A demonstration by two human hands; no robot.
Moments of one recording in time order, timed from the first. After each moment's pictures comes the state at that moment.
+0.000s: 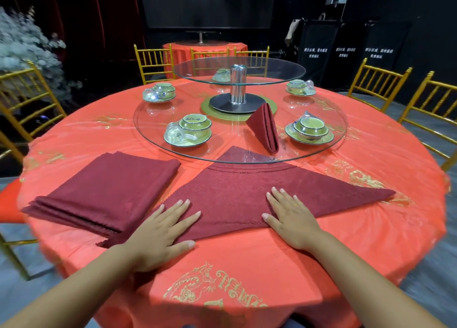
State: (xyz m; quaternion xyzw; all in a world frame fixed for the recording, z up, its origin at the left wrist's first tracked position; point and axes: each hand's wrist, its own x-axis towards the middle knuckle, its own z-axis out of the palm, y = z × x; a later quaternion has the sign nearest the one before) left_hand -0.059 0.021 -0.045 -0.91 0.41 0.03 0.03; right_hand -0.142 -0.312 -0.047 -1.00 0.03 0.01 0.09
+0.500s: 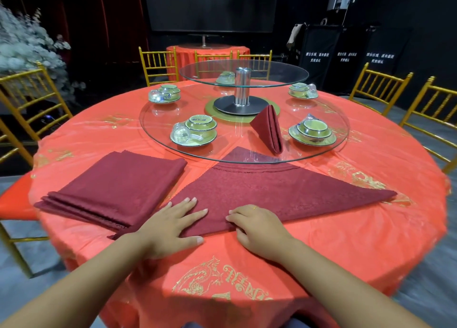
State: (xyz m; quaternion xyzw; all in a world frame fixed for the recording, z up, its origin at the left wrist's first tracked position) left_hand -0.057 0.017 -0.034 -0.92 0.39 0.08 0.00; right_hand -0.148 -0.226 -0.024 -0.96 -0.20 -0.15 0.10
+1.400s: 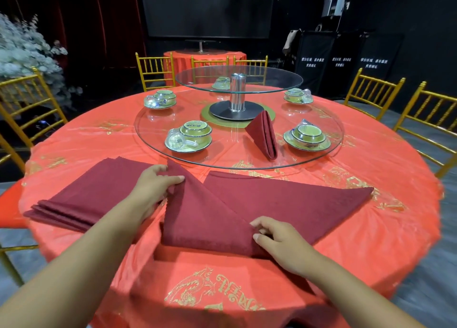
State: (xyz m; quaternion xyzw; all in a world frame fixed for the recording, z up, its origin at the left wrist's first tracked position) left_hand -0.017 -0.017 0.038 -0.73 -0.01 0.07 -0.68; right_hand -0.189 -0.259 -0.006 -0.91 -0.03 -0.03 0.41
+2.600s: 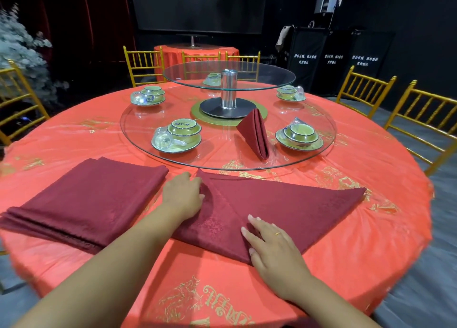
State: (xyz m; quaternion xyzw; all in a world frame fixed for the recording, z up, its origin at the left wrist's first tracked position) left_hand 0.000 -0.093 -0.006 -0.98 0.20 -0.06 -0.02; right_hand -0.193 -0.263 -0.038 -0.99 -0.04 -0.11 0.10
